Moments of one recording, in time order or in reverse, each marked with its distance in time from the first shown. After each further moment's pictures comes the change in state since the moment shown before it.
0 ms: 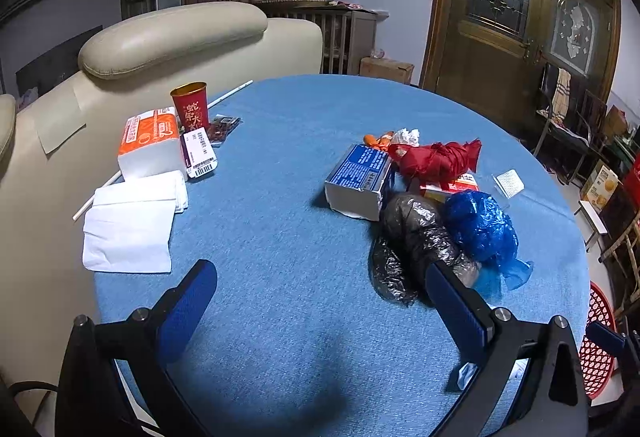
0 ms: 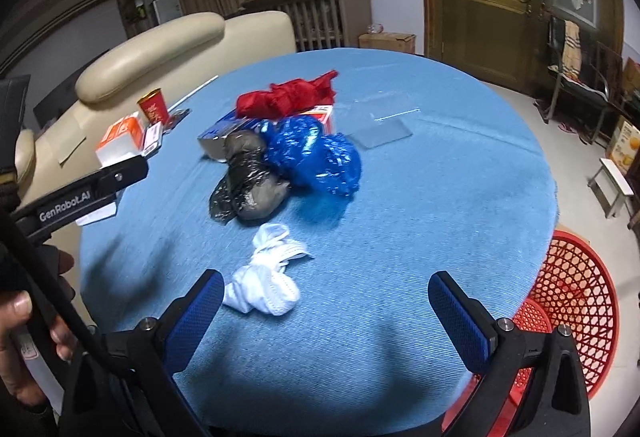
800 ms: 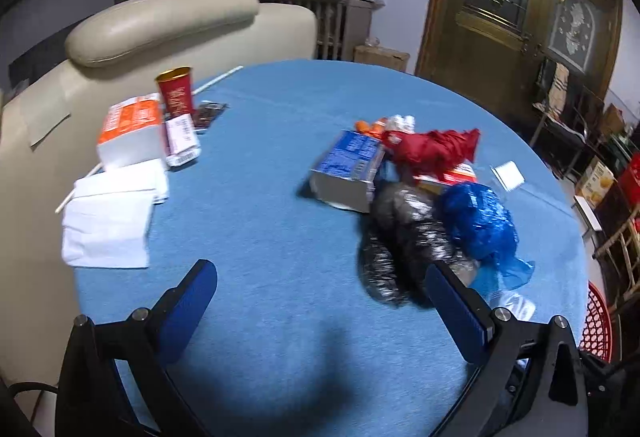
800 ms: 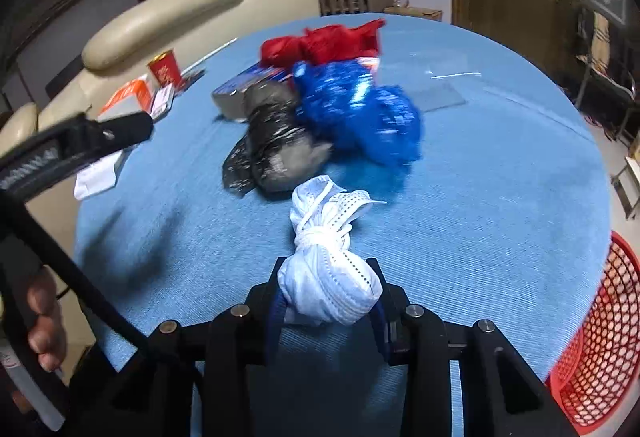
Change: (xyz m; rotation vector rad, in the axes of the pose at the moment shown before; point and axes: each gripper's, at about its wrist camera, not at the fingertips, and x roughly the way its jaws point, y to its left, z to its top) left arm 0.025 -0.017 0.003 0.008 0.055 -0.040; right arm 0.053 0.019 -0.003 -0.024 0.099 0.062
